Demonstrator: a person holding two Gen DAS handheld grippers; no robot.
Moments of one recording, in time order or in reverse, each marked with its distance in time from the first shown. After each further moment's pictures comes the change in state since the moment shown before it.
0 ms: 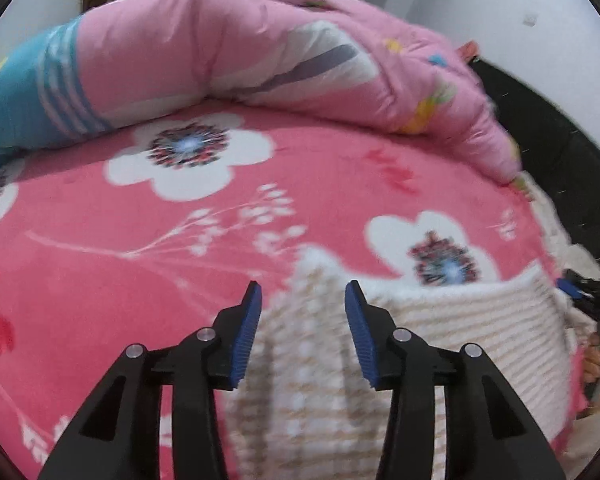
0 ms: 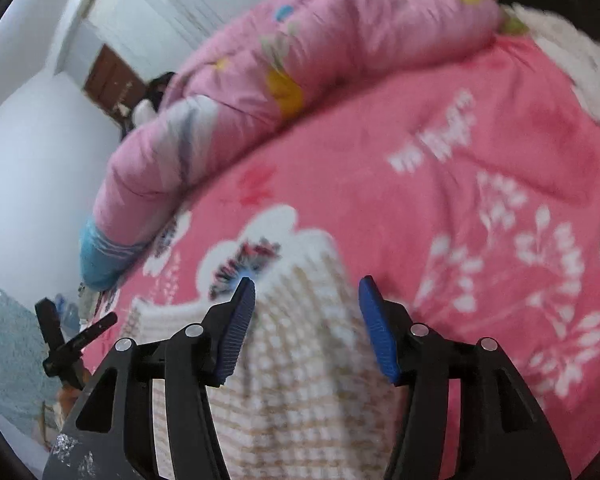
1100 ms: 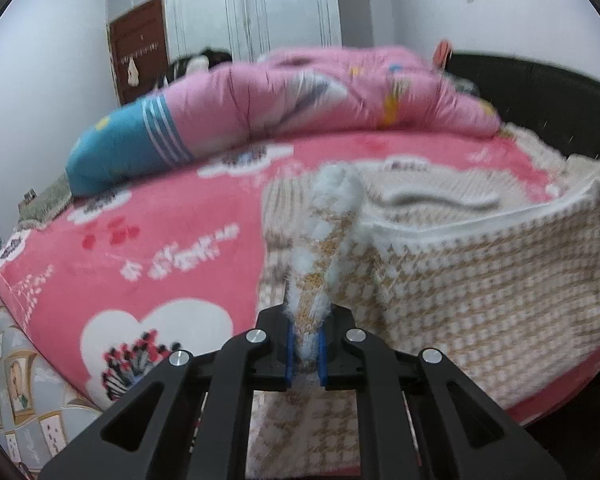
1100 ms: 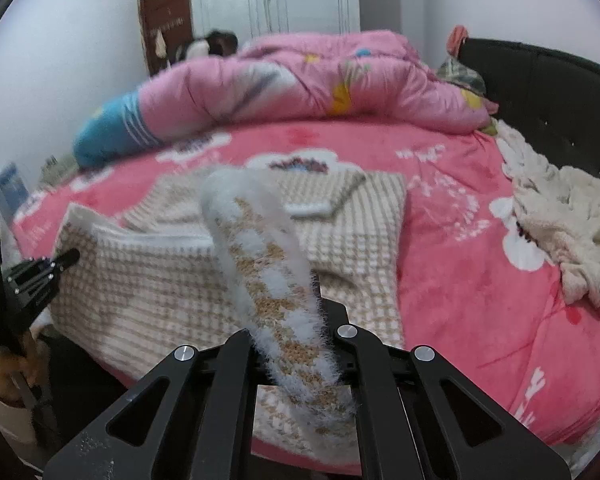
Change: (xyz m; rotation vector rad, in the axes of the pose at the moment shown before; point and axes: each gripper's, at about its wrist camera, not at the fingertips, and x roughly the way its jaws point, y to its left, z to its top) left arm -0.196 -0.100 -0.262 0.205 -0.260 0.295; right arm -0.167 0.139 -0.241 -0.416 -0.136 -0.295
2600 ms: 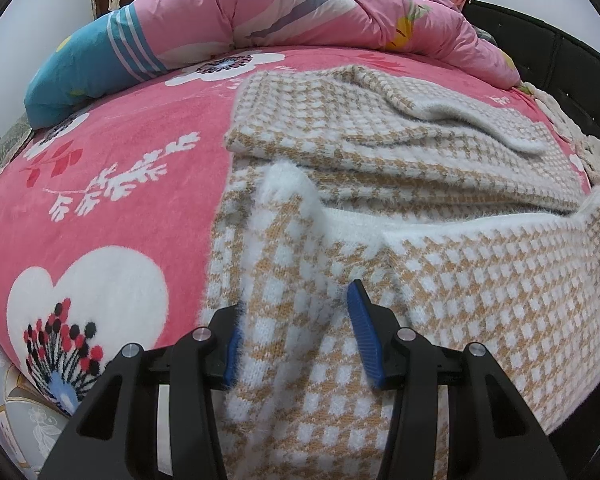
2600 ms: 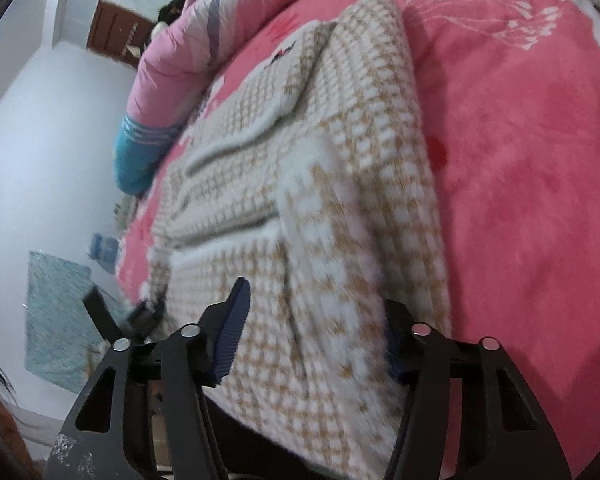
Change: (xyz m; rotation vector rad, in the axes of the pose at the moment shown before) left arm 0.117 0.004 -0.023 -0.057 0.320 -0.066; right arm 0.125 -0.114 -0.025 0.458 0.478 0.404
